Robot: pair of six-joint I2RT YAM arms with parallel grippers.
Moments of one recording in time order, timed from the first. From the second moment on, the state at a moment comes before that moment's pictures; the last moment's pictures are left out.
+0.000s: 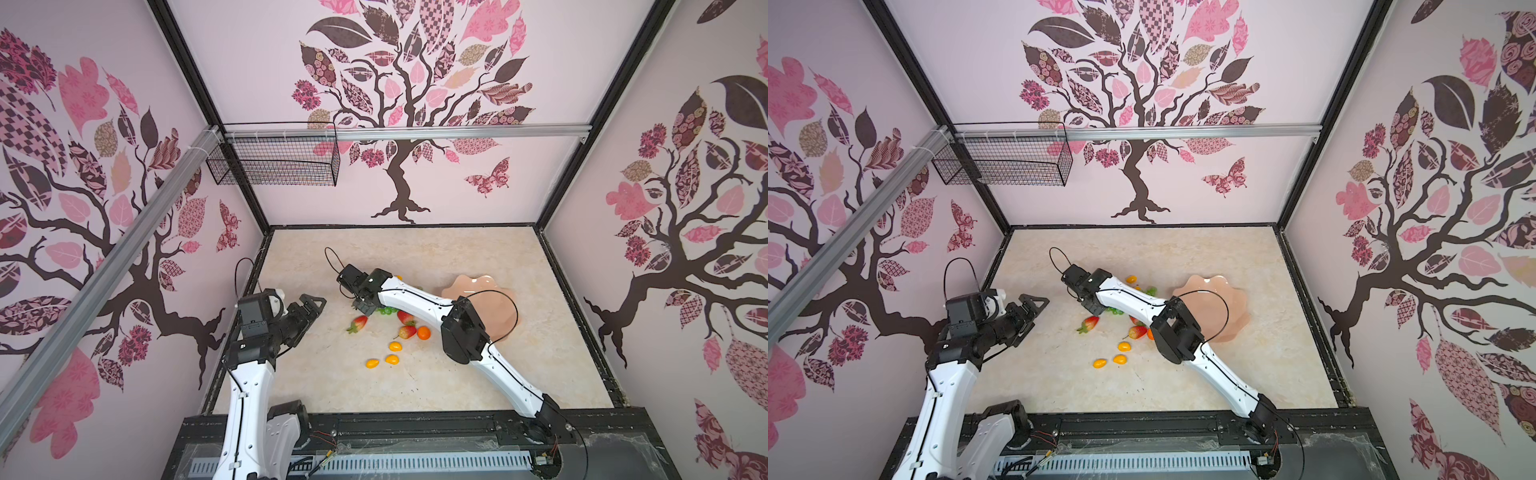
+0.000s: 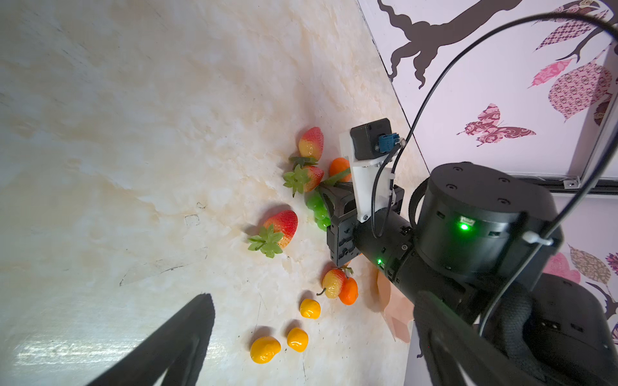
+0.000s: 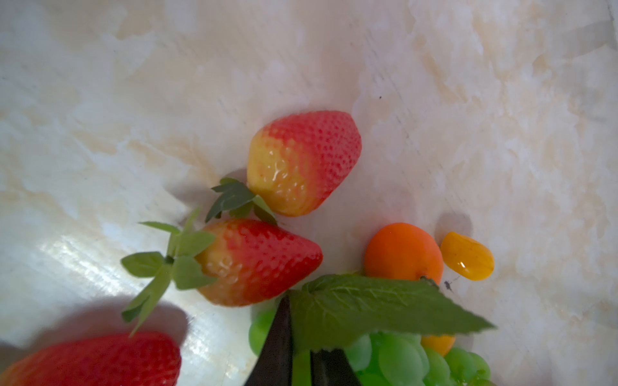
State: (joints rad) left arm 0.22 0.82 0.70 -0.68 0.57 -0.68; right arm 0.95 2.58 2.40 -1.02 0.36 0.00
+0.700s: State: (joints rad) left arm 0.21 0.80 0.71 -0.68 0.63 -0.65; right arm 0.92 2.50 2.37 -1.05 0.25 0.12
